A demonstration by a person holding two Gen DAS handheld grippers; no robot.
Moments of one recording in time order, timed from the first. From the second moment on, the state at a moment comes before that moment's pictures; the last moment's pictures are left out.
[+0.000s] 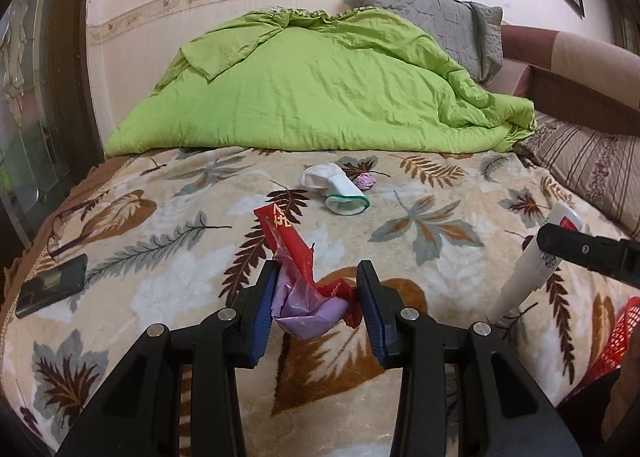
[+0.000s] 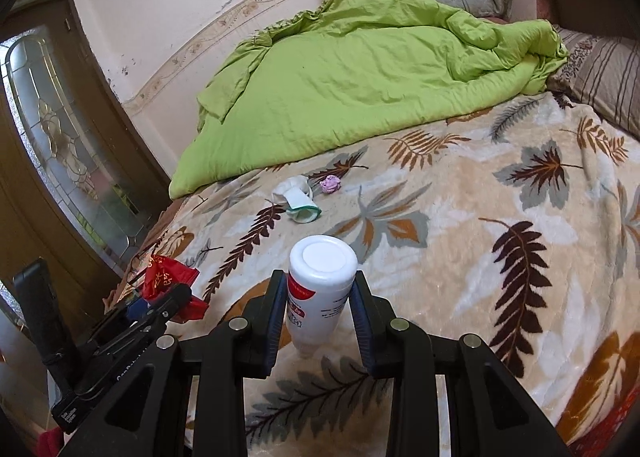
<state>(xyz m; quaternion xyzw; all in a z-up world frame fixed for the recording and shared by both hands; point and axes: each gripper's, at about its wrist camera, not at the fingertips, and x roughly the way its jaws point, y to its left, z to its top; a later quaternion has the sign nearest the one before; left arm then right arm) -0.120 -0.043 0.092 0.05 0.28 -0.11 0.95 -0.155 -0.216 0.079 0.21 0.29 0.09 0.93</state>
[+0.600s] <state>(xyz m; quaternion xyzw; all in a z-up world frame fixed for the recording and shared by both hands) -0.117 -0.051 0.086 0.07 0.28 -0.10 0.95 -0.150 -0.208 0.078 0.20 0.29 0.10 0.93</state>
